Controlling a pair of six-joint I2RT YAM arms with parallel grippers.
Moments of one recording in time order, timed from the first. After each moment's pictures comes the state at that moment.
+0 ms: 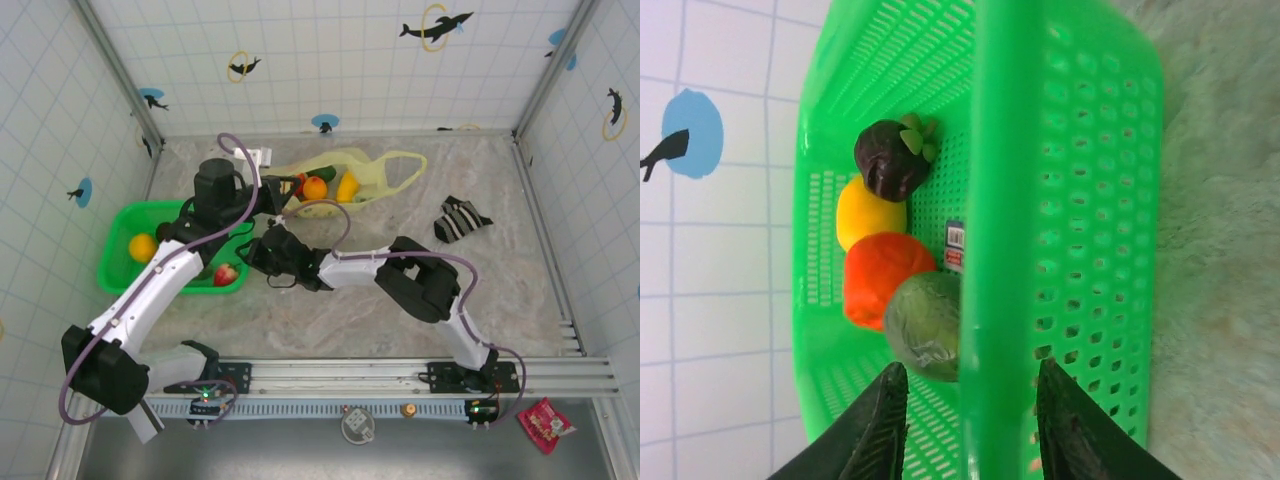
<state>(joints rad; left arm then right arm) -0.44 1.20 1.05 -0.15 0.48 -0.47 1.10 2.17 1.38 0.37 -0.05 1.29</state>
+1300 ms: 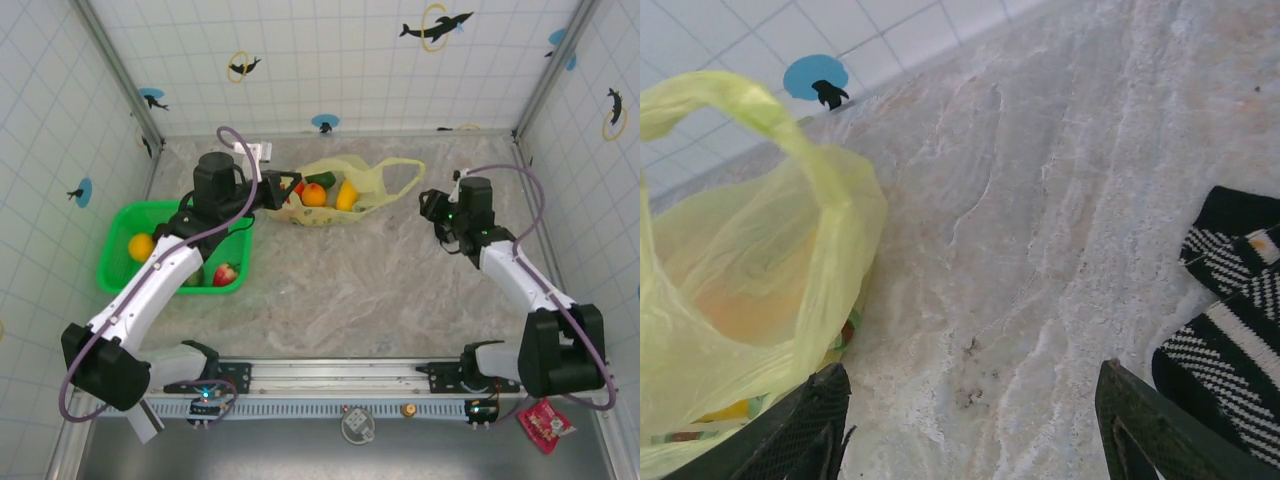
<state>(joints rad) -0.44 1.22 1.10 -0.20 0.49 -0.47 0.17 1.28 0.78 -0.07 -0.14 0.47</state>
